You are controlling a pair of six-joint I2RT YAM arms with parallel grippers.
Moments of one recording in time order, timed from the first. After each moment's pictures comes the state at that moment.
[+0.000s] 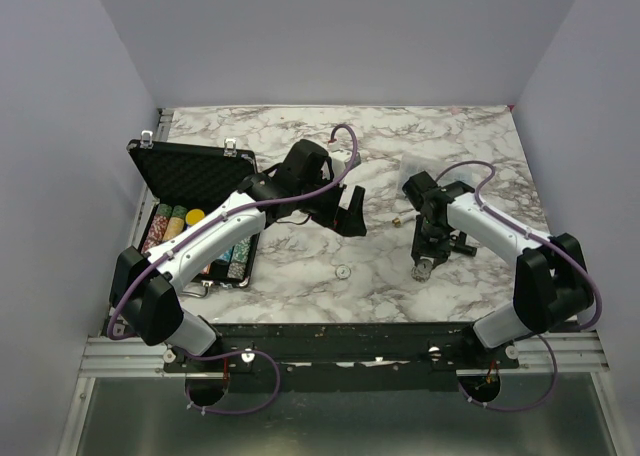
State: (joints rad) left arm -0.73 1.48 1.31 -0.56 0.44 -0.29; right arm 0.44 1.51 1.02 -1.04 0.17 0.67
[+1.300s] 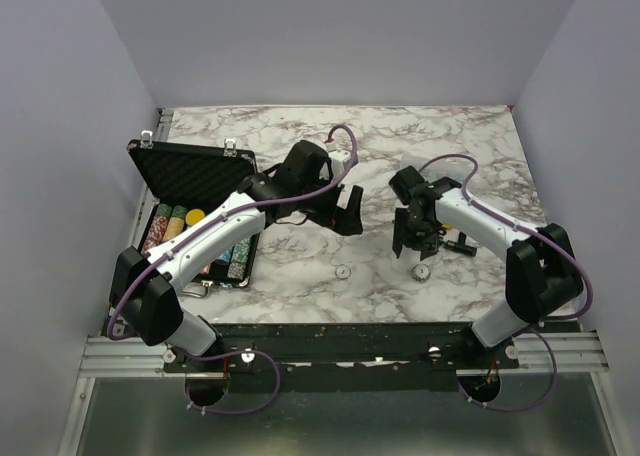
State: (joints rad) left arm -0.73 1.48 1.31 -0.57 0.39 -0.29; right arm 0.47 1.57 1.07 -0.98 0.12 0.61
